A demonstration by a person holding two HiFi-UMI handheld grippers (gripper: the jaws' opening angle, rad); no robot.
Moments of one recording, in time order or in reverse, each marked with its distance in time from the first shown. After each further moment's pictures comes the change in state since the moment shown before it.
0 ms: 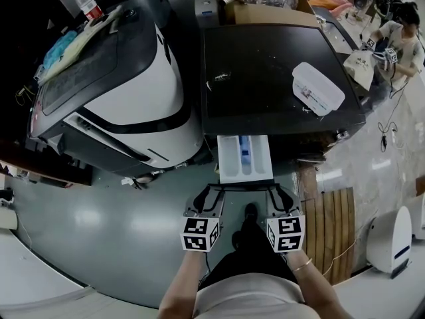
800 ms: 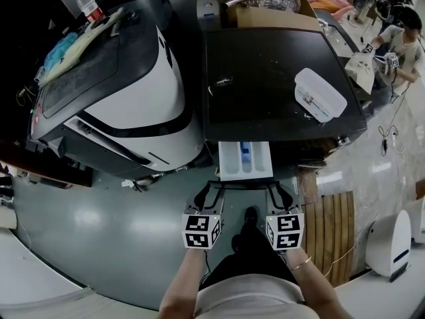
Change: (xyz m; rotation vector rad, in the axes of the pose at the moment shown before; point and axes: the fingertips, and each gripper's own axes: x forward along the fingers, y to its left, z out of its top) left arm 0.017 0.010 0.015 -0.001 -0.010 0.026; right arm 0.018 -0.006 0.016 -0.013 -0.005 -0.009
